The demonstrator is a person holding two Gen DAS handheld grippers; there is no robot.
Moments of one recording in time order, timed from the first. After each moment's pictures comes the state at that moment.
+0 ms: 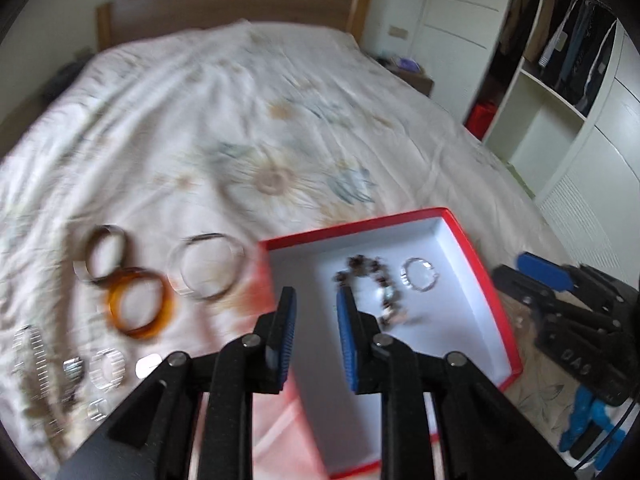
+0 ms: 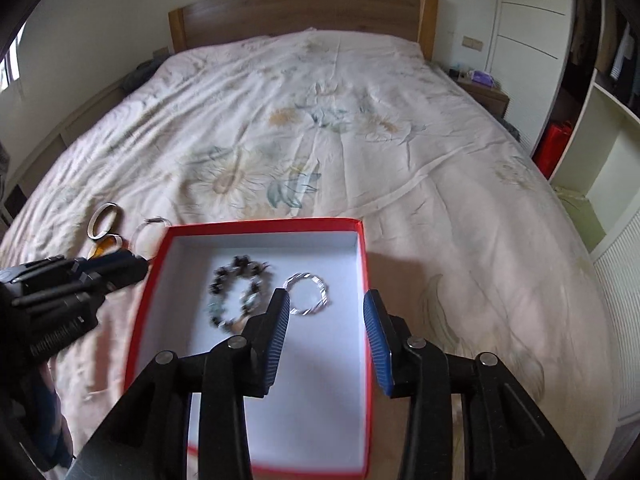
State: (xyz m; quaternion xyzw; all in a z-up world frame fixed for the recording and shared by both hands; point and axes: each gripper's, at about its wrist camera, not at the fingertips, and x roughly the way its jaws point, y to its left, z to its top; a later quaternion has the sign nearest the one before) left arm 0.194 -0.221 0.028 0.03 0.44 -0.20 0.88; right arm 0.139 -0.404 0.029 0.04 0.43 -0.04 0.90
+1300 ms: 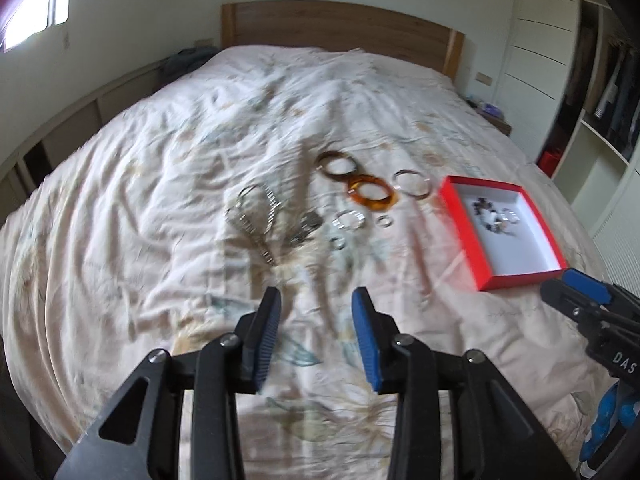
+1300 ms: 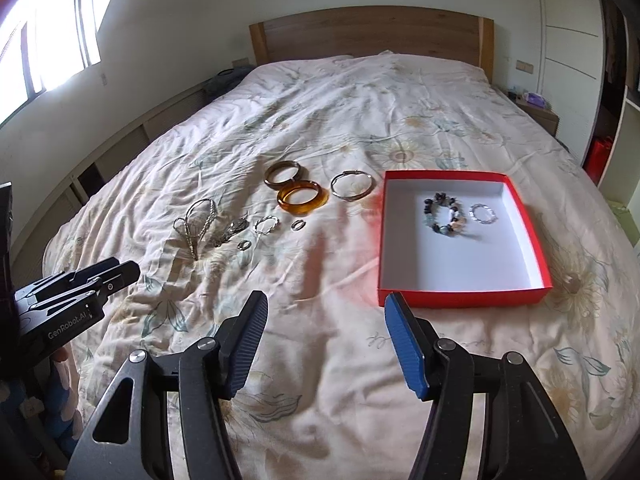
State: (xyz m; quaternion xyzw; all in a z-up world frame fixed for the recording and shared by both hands) left arm 0.016 0.018 0.035 -0.03 0.41 -0.05 0.91; right arm -0.004 -0.212 0.048 0.05 0.40 0.07 0.91
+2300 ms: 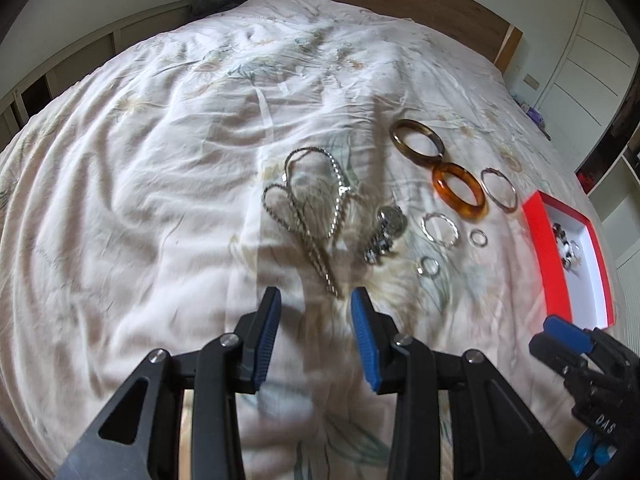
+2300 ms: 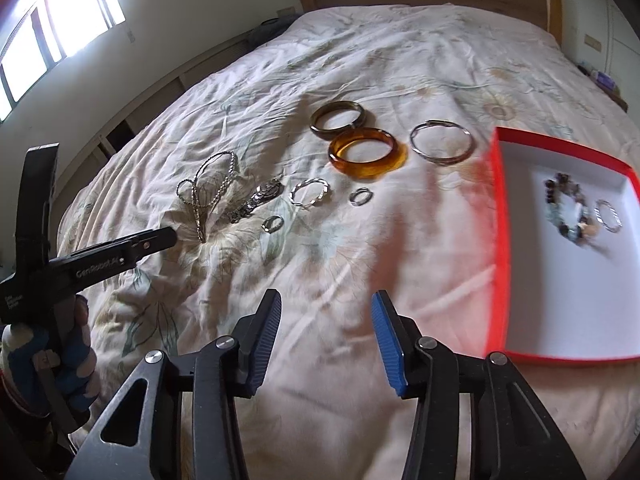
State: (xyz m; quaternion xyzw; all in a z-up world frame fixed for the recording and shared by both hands) left arm 0.129 0.070 -0.042 -0.09 0.47 -0.01 0.88; right arm 0.101 -0.159 -0.030 0.05 0.47 0.17 0.86
